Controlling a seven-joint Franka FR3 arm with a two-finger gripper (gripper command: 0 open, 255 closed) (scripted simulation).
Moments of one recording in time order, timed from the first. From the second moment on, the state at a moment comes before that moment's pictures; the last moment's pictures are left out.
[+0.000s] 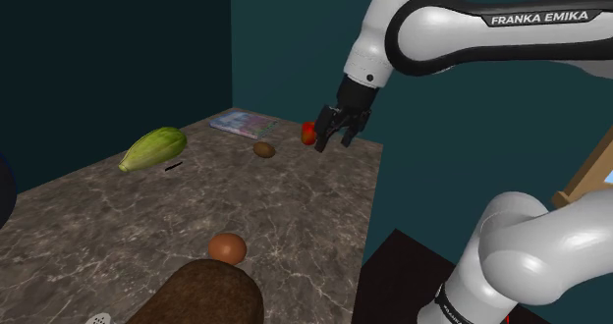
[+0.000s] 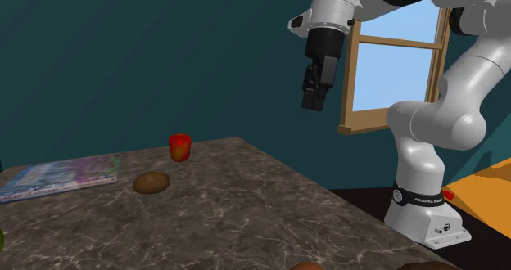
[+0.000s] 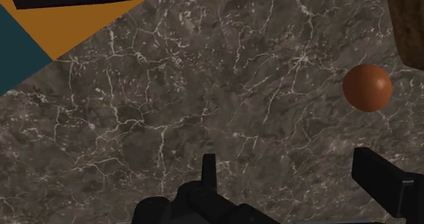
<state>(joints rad) 0.08 -0.73 0.12 -2.49 0.15 1.96 0.22</state>
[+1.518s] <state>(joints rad) 0.24 -0.12 0.40 -2.50 0.34 2.66 0.40</state>
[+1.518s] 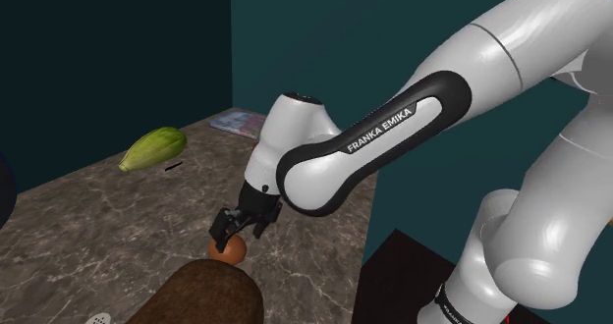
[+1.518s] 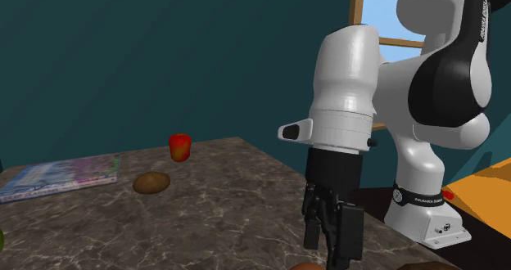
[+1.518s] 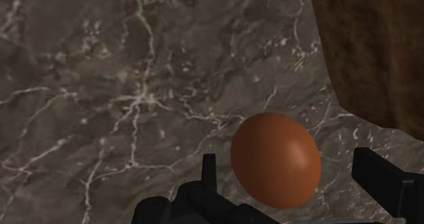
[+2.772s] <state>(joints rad) 0.24 -0.01 0.42 -2.49 0.30 2.77 0.43</state>
